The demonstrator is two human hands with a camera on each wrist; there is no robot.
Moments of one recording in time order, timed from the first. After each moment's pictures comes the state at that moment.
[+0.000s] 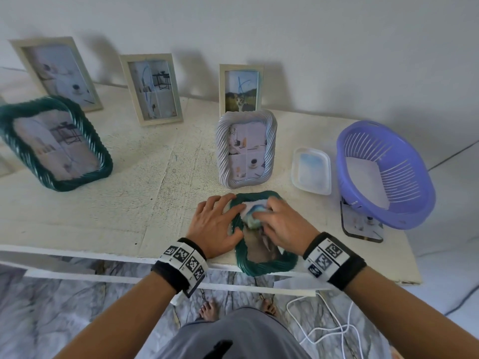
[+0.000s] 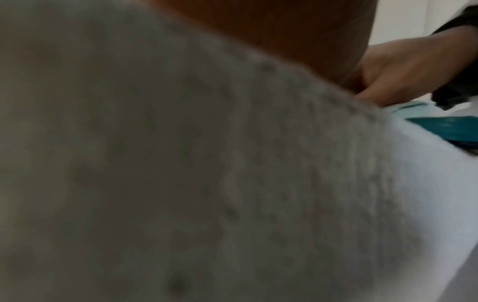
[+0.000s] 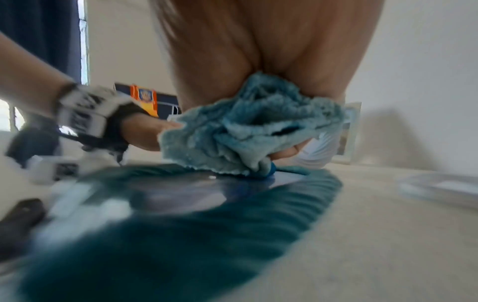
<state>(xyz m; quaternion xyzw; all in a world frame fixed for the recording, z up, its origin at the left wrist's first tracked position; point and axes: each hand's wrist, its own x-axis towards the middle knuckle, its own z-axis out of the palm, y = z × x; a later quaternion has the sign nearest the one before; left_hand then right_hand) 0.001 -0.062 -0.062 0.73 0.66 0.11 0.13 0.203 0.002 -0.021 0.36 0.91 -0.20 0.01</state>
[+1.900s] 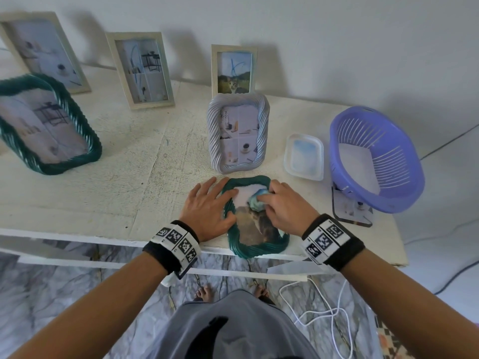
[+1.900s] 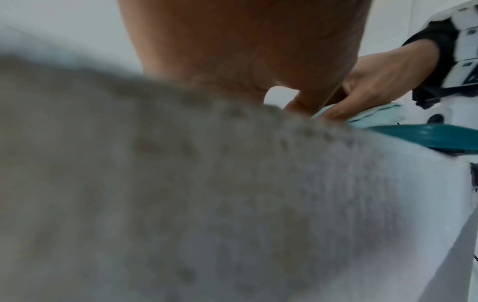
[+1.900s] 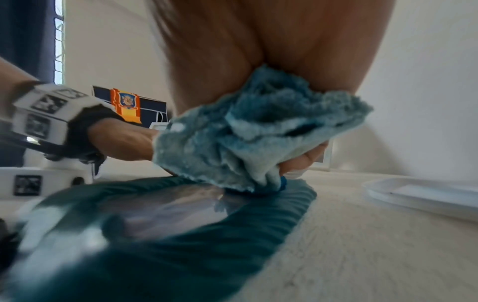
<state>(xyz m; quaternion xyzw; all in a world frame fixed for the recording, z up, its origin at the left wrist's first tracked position) 0.006 -0.061 -0.064 0.72 0.67 0.06 0.15 0.215 0.005 -0.005 0.40 0.90 -0.16 0.05</state>
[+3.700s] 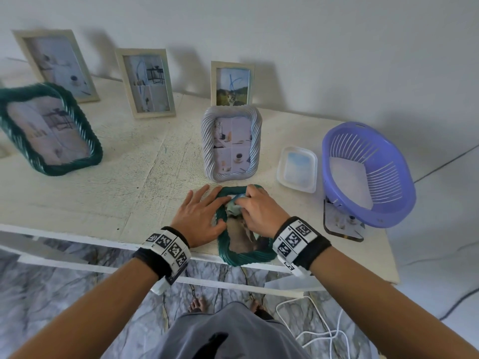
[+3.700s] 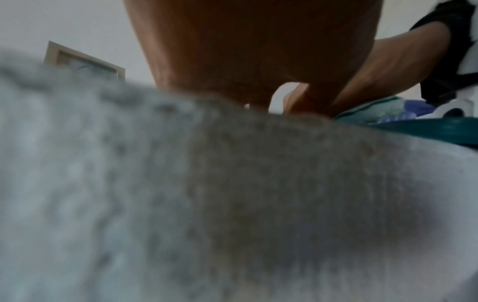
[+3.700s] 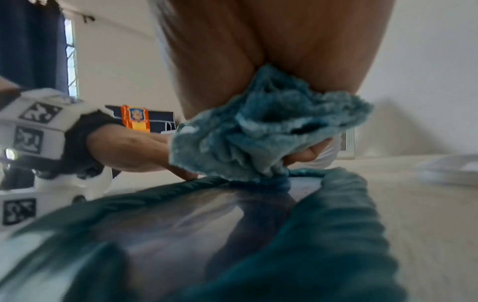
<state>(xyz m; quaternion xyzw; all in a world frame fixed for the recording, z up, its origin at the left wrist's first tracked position) 0.012 -0.062 -0.062 0.72 0.68 0.06 0.16 0.193 0.015 -0.021 0.35 0.92 -0.19 0.02</state>
